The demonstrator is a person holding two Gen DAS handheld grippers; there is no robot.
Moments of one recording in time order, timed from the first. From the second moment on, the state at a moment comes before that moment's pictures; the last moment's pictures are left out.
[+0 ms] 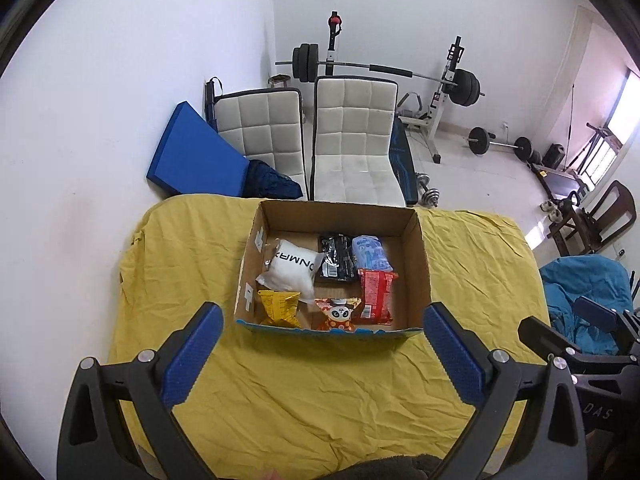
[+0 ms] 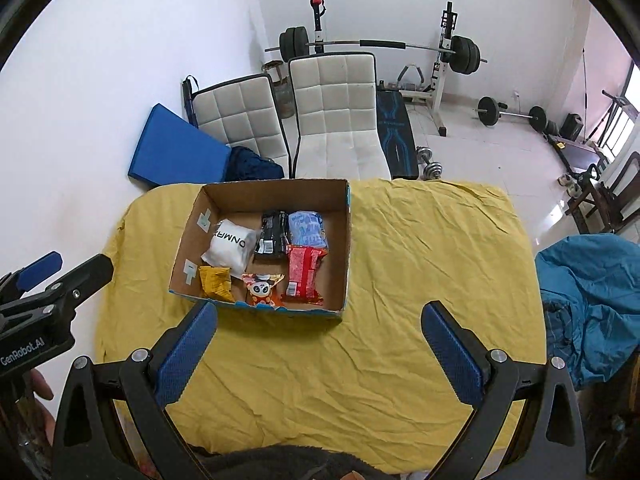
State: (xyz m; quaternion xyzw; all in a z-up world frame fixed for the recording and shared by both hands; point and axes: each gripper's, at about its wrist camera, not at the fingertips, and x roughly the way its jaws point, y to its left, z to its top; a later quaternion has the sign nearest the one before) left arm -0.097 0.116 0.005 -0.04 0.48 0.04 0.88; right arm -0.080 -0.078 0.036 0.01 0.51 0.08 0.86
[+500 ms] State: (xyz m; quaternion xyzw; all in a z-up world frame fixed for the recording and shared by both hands) left arm -0.105 0.119 0.004 -0.04 0.48 0.05 0.87; right arm -0.083 -0.078 0.045 0.01 0.51 0.08 0.86
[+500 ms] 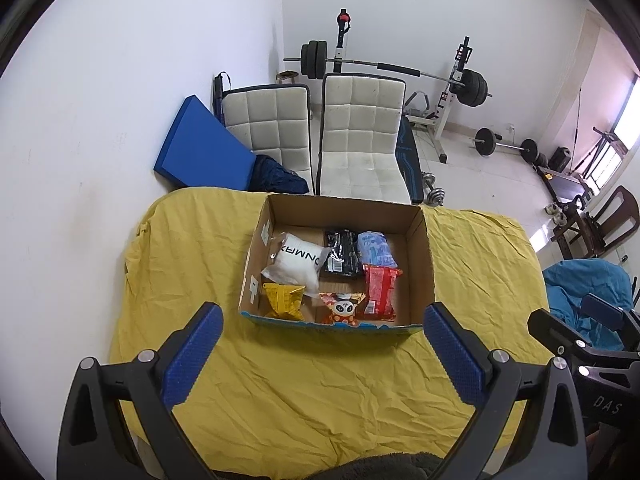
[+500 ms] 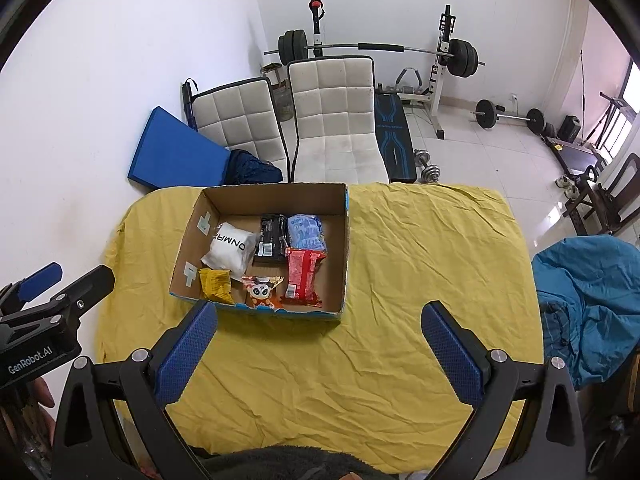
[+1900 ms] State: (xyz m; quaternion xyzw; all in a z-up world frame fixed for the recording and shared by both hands) left arm -0.116 0.117 0.001 -0.04 0.49 0.05 0.87; right arm -0.093 -0.088 0.047 0.00 0.51 0.06 0.86
